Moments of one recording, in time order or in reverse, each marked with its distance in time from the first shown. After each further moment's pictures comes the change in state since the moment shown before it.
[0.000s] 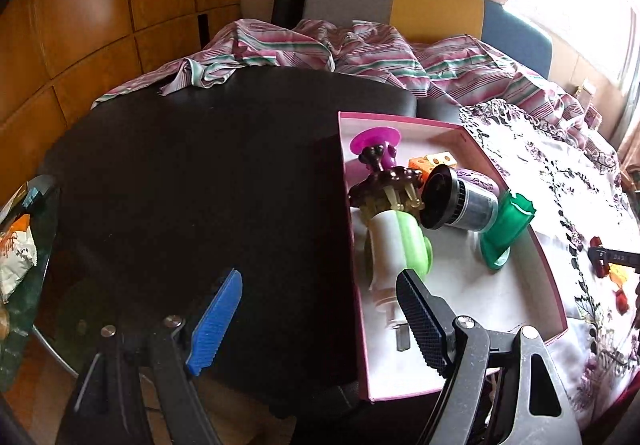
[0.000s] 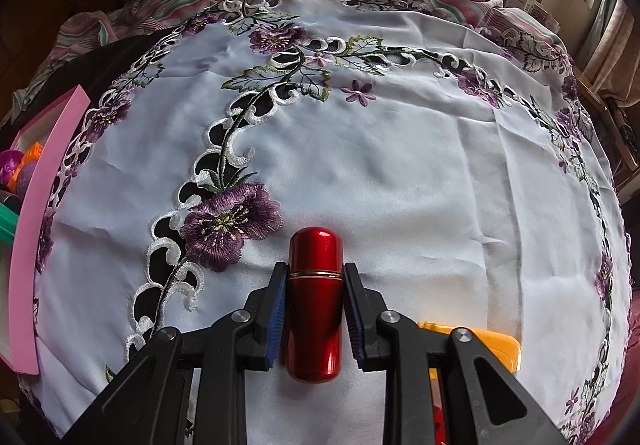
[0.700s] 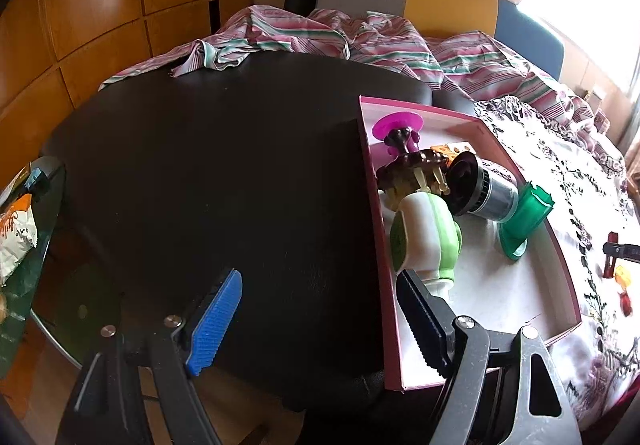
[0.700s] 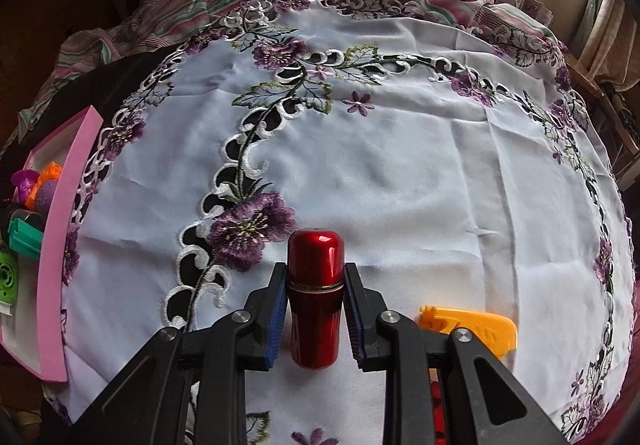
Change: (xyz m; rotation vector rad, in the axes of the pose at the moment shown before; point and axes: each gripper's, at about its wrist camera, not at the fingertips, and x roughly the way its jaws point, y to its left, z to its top) left arm 0.007 0.016 -0.011 -0.037 0.035 0.010; right arm -0.022 0.003 0.000 0.041 -0.014 0.044
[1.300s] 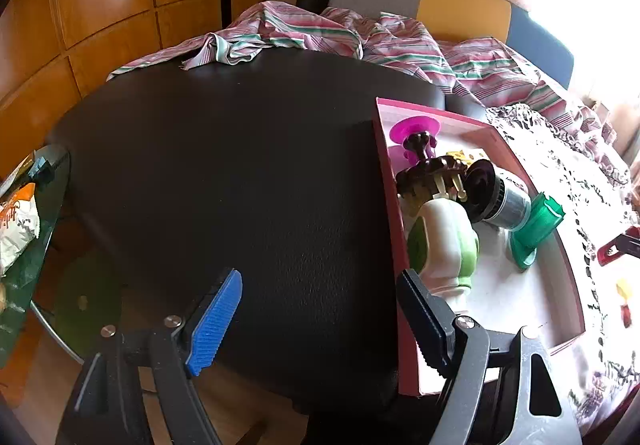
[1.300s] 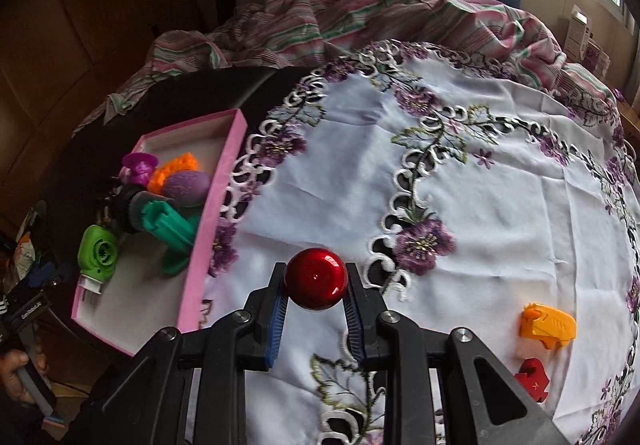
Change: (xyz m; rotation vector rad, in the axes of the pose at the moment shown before) left arm 0.003 0.010 0.004 -0.039 0.002 0.012; right arm -0.063 0.101 -0.012 -0.144 -0.100 0.226
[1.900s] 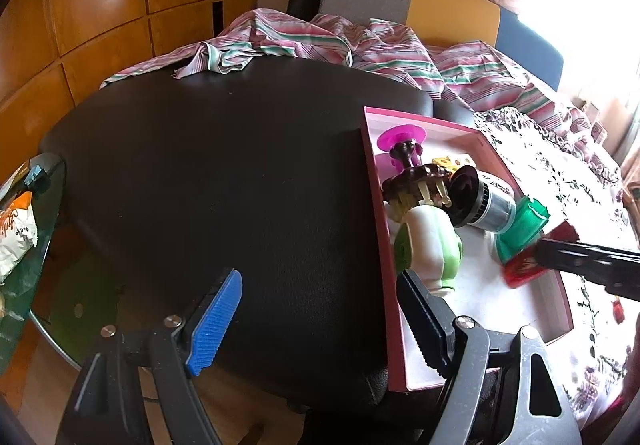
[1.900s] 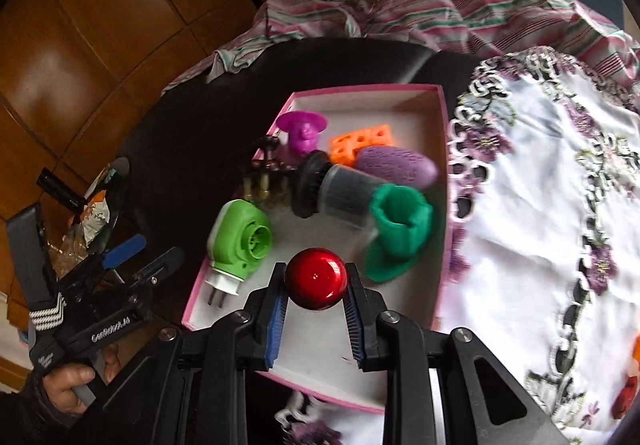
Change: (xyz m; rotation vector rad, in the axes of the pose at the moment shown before) left arm -0.009 0.000 0.003 0.012 -0.015 -0.033; right arm 0.042 0.140 -0.001 -0.126 0.091 0.289
